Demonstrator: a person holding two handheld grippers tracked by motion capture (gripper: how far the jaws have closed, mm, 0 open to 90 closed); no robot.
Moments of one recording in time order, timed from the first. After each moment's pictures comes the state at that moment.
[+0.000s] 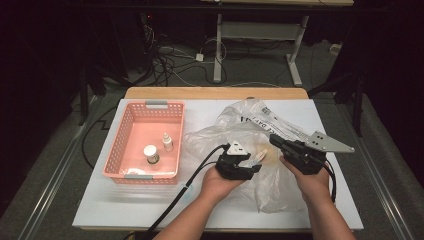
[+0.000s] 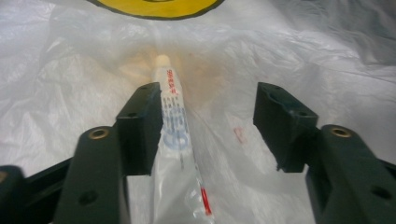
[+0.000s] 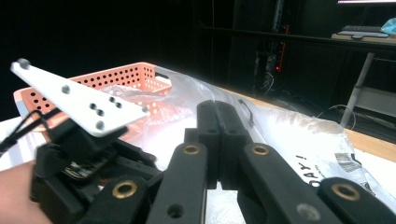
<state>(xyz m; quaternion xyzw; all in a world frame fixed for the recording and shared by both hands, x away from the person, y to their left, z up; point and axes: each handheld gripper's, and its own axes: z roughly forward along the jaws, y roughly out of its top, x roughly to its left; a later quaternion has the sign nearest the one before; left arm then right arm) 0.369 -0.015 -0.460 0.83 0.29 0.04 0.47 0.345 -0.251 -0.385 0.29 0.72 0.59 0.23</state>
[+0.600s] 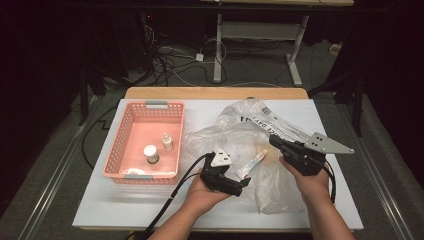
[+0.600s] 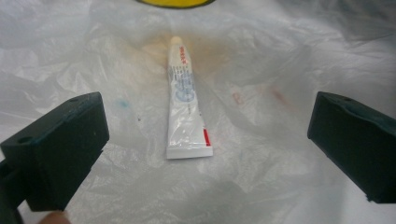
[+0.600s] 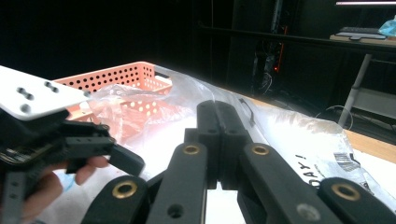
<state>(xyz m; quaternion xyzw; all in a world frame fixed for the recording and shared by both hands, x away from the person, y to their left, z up) 0.335 0.023 -0.448 0.82 0.29 0.07 0.48 0.343 -0.249 -0.385 0.29 0.72 0.58 0.24</state>
